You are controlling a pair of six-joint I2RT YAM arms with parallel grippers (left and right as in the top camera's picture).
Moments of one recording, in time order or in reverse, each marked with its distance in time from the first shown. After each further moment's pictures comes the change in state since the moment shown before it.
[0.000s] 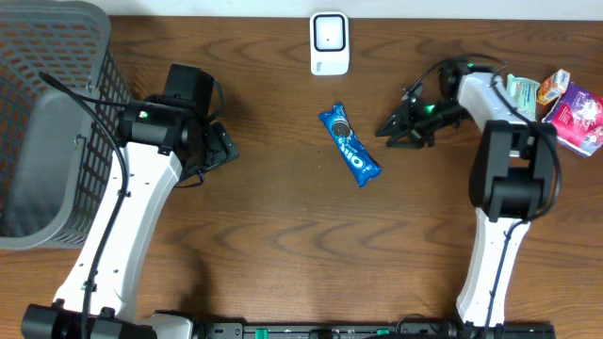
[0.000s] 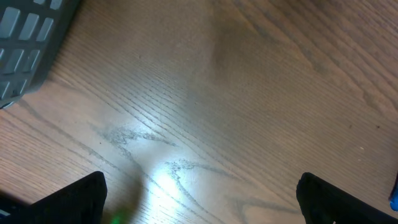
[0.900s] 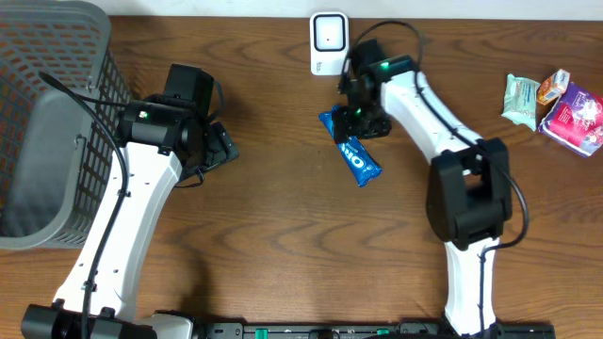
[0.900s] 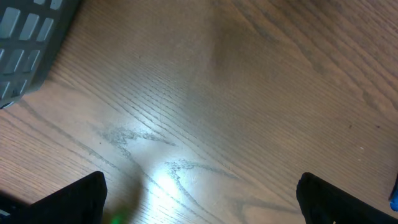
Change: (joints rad) left arm 0.000 0.000 0.000 0.000 0.000 0.000; right arm 0.401 -0.130 0.019 0.088 0.607 -0.015
